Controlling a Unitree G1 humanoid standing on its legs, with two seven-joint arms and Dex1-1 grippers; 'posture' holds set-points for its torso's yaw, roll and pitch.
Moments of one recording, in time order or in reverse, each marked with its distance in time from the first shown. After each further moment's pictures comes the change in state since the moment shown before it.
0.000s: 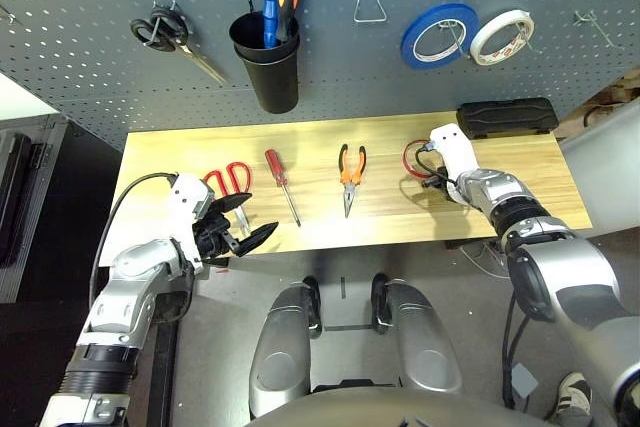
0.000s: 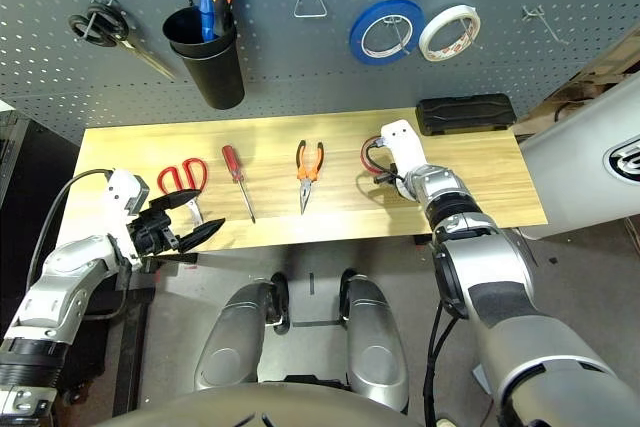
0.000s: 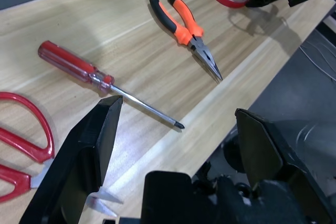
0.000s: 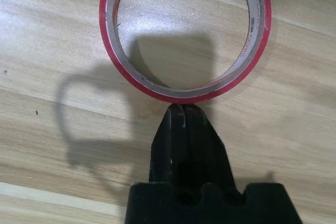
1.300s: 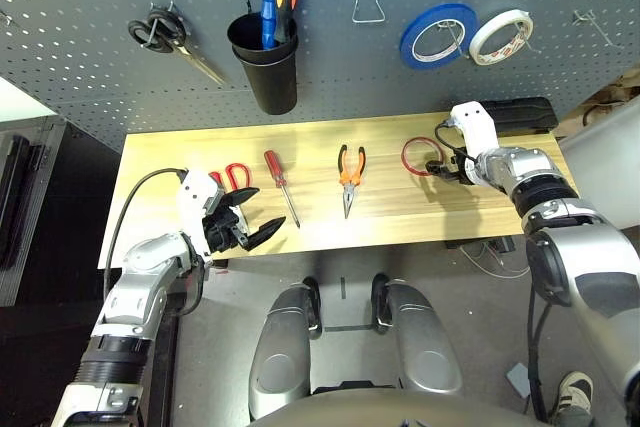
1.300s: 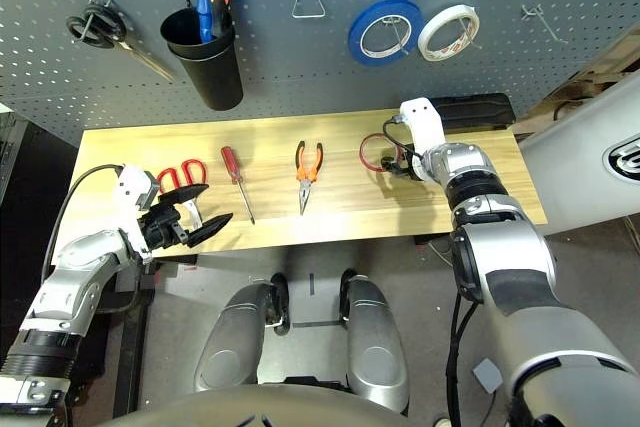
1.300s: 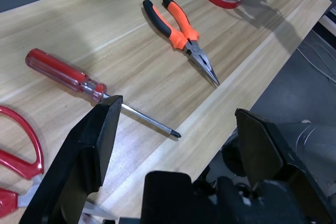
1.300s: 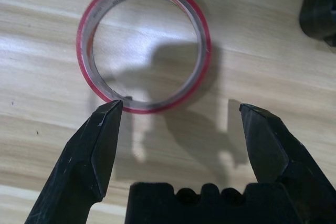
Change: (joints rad) left arm -0.014 -0.014 -0.019 0.006 0.021 -0.006 -0.007; right arm -0.109 -0.062 -0.020 0.034 0.033 0.077 0.063
